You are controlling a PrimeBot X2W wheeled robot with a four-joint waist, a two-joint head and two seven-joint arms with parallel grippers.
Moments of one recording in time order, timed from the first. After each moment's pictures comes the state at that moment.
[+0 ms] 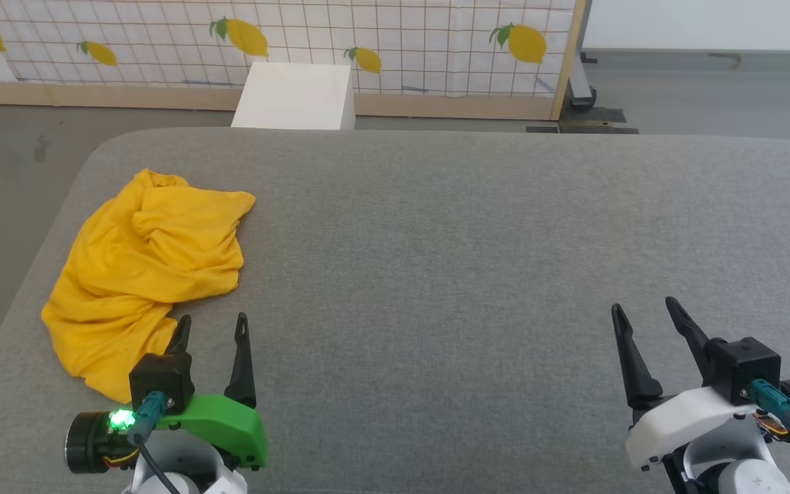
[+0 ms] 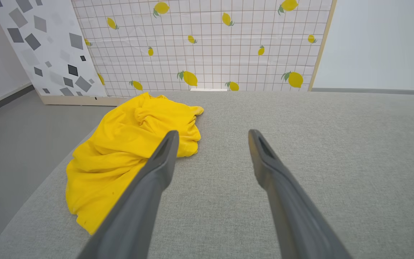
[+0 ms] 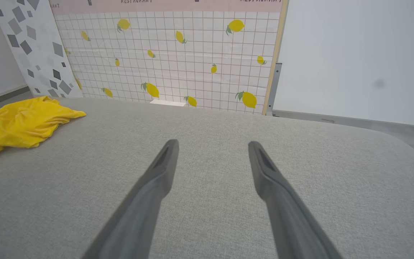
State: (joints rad) left arm -0.01 0.05 -0.01 0.04 -0.04 0.01 -0.04; right arm -0.01 -0.05 -0.03 0.05 0.05 0.13 -0.04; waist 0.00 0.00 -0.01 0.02
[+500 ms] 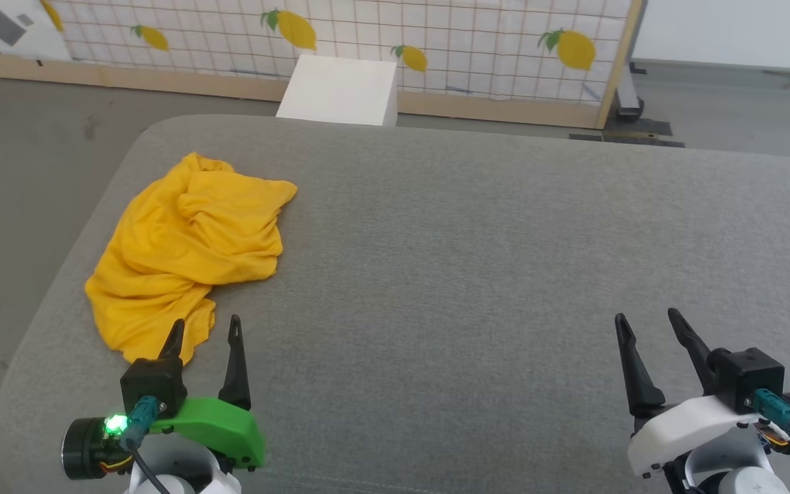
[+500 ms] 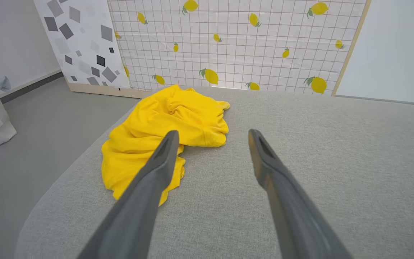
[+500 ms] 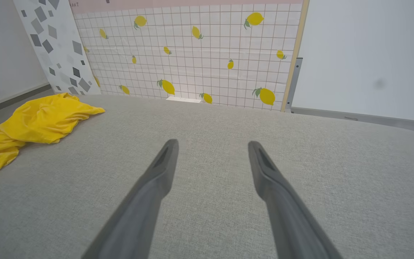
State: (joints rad) left arm -0.01 0.06 -0.02 0.06 -0.08 0.03 -0.06; right arm 0.00 -0.05 -0.03 0.09 0.07 0.13 -0.07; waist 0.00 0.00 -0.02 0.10
